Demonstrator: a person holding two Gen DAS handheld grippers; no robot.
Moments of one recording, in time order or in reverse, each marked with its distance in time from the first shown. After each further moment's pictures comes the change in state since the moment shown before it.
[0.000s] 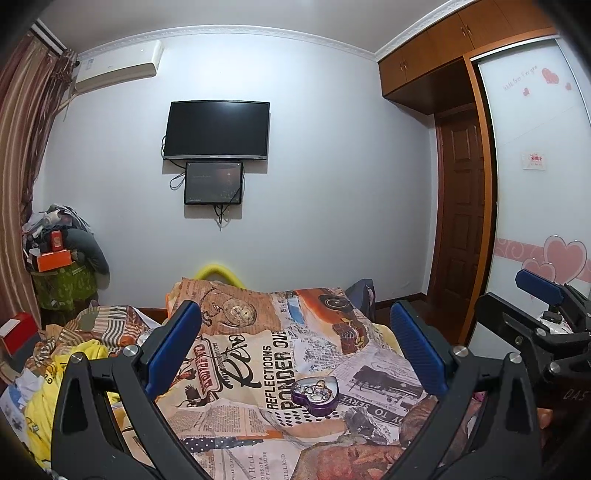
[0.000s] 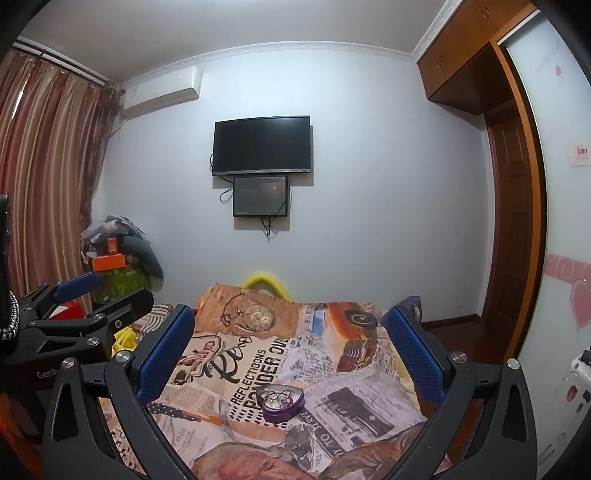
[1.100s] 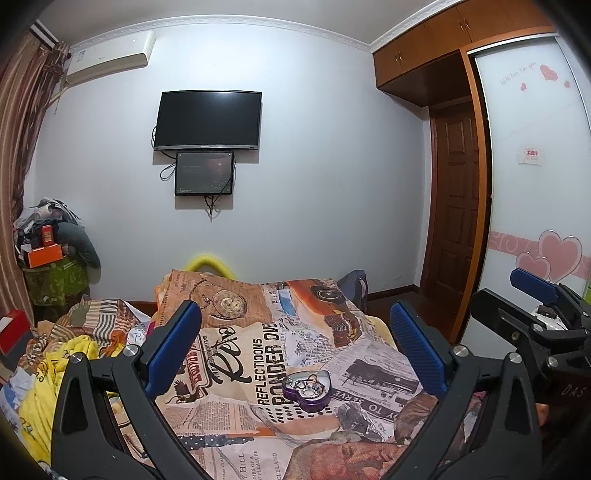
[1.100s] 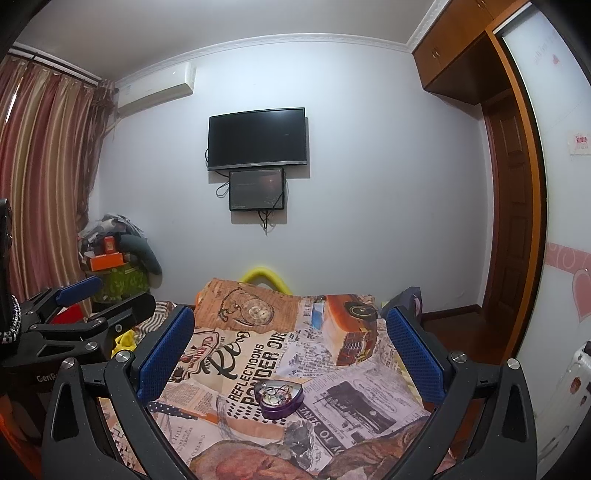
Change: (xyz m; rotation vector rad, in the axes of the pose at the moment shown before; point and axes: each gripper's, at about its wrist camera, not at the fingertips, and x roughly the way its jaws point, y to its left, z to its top) left arm 0.015 -0.003 -0.004 0.001 0.040 -0.034; right arm 0.007 -0.008 -0.005 0.023 0.027 -0.005
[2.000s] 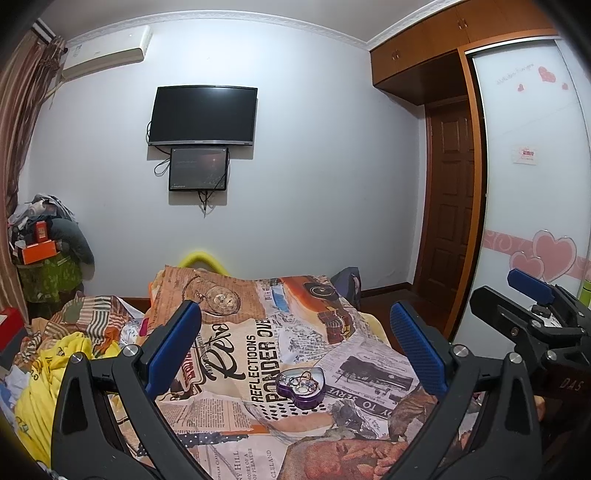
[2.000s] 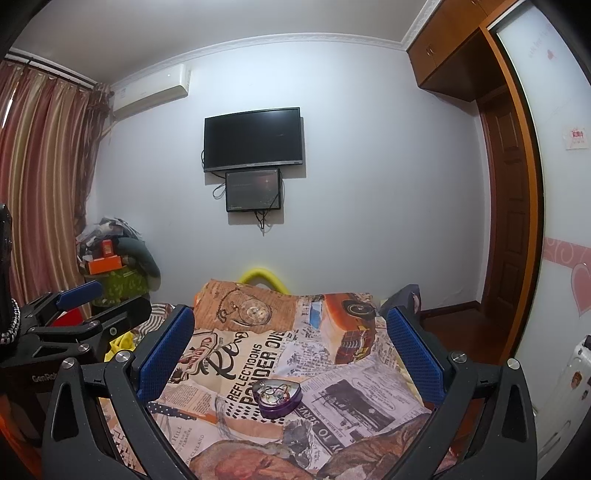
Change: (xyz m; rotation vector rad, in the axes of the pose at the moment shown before) left arm 0.003 0.000 0.000 -0.009 0.018 -0.028; right arm 0.000 -0.006 -0.003 0.017 0.003 -0.009
